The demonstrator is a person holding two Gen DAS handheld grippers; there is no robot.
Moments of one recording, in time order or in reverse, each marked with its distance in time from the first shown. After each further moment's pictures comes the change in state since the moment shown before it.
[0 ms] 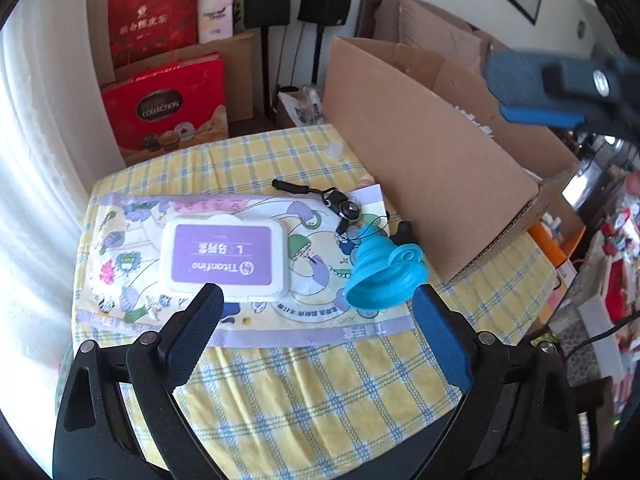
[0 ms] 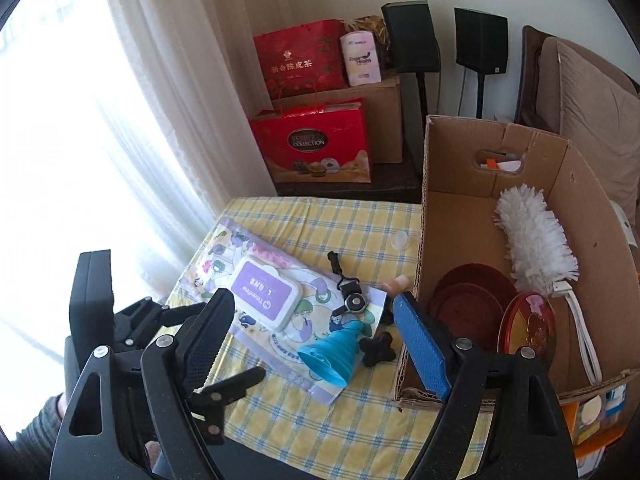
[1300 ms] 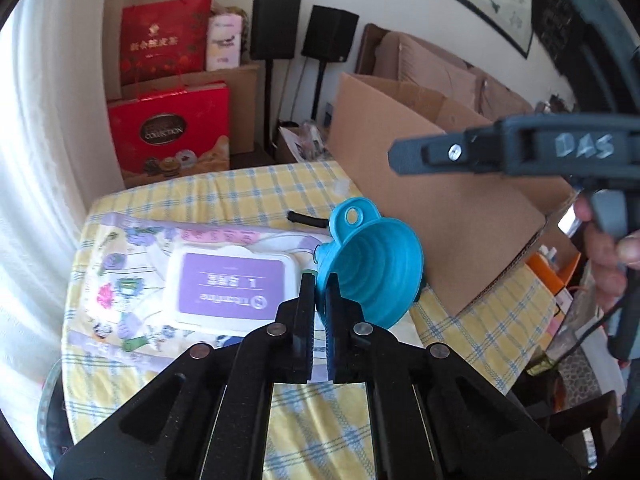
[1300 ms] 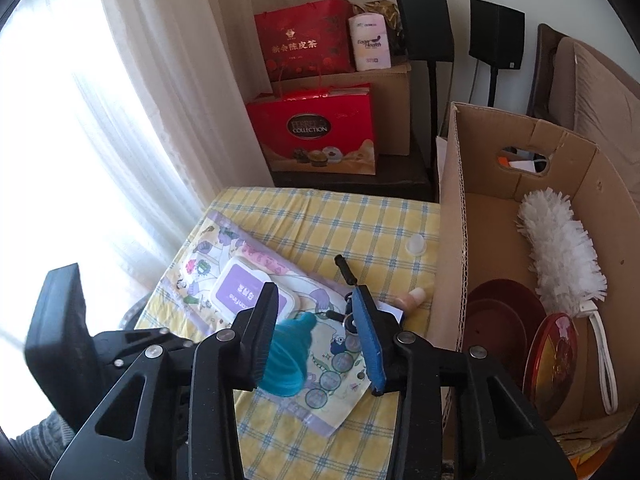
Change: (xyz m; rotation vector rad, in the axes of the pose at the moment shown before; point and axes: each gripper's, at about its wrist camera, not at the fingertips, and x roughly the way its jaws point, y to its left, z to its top) left arm -0.008 0.031 0.000 -0.058 -0.137 -0.045; right arm 0.063 0.003 0.011 -0.039 0.060 -0.035
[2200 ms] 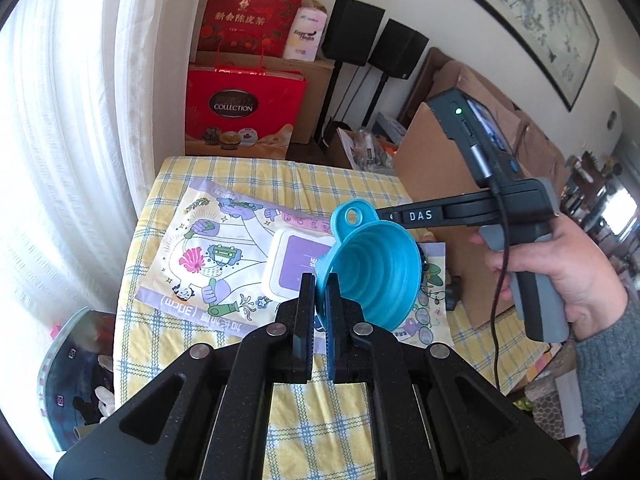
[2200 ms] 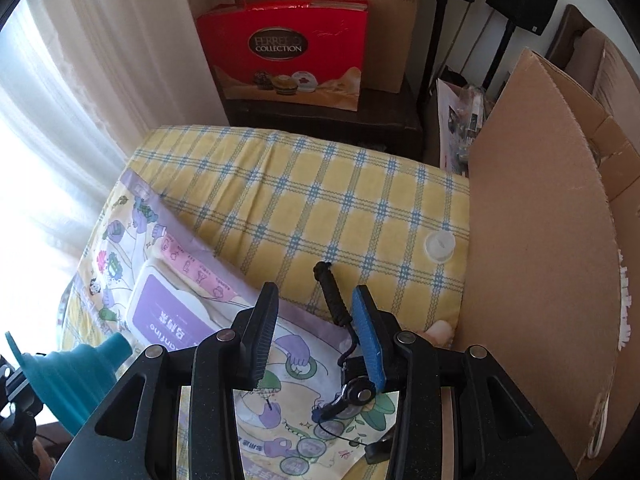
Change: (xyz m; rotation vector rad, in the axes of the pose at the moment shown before) left arm -0.032 0.077 0.000 -0.225 0.023 0.049; right arm 0.143 0.006 0.032 -0.054 0.298 -0.176
